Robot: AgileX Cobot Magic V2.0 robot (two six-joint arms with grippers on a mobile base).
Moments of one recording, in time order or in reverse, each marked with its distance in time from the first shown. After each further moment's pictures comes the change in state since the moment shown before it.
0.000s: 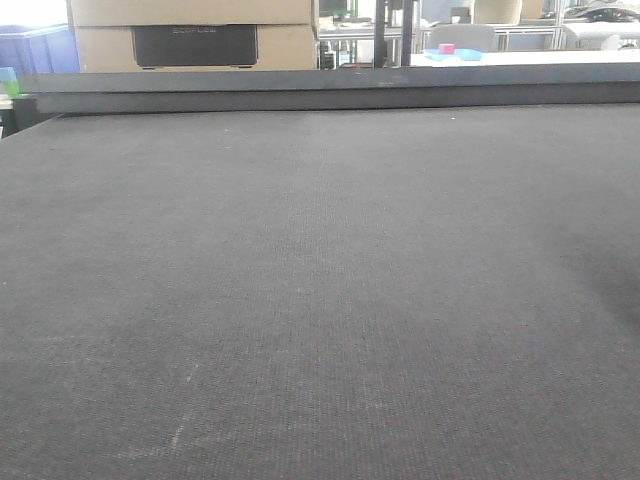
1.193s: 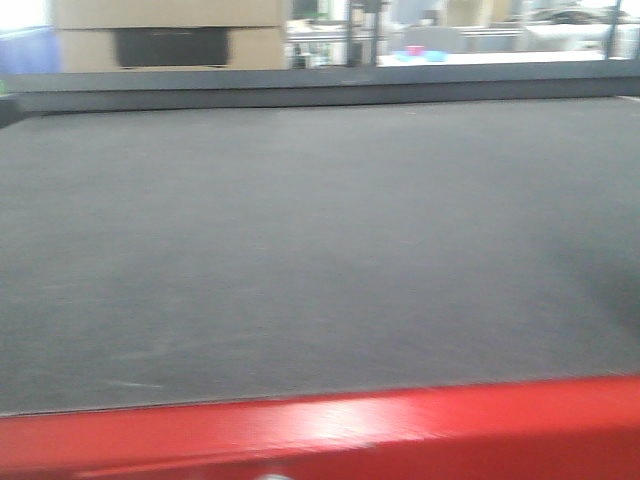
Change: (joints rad) left arm 0.000 -0.007 0.000 0.004 -0.002 0.000; right arm 0.000 0.000 0.000 0.000 0.000 0.000
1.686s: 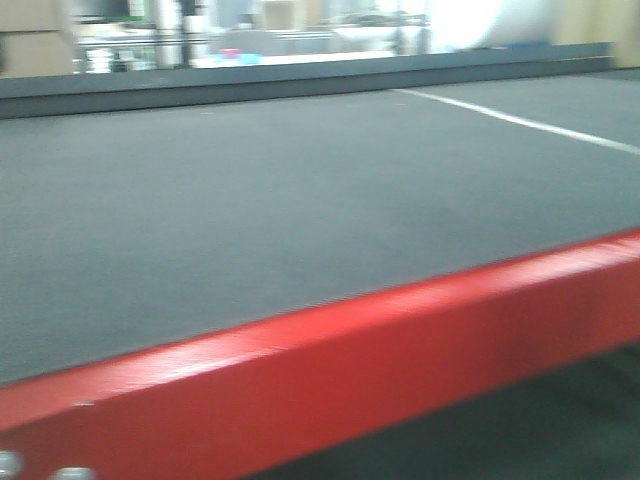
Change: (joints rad) left arm 0.000 0.000 0.000 0.000 0.000 0.000; right arm 0.000 0.000 0.000 0.000 0.000 0.000
